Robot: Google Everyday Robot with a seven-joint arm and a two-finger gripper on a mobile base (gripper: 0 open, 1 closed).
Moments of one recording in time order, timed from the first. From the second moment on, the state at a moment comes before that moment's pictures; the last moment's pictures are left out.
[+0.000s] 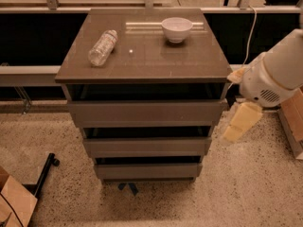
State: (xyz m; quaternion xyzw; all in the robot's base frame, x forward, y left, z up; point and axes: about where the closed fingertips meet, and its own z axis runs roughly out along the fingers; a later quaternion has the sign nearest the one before) arm 0.471 -0.188 0.880 -0.57 0.79 0.04 0.21
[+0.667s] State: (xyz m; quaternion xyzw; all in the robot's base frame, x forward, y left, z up) arm 0.528 -0.166 0.812 -0.58 0.78 0.09 0.23
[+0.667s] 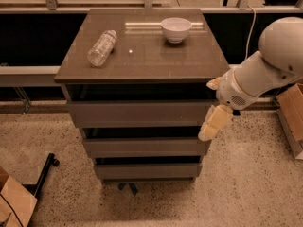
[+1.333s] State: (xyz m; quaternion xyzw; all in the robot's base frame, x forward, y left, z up) arm 0.526 -0.165 0.795 -0.55 0.80 0.11 0.23
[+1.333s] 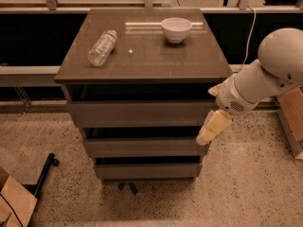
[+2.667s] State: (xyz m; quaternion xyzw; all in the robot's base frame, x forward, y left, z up) arm 0.607 -0.158 0.731 -0.49 0.81 0.16 0.29
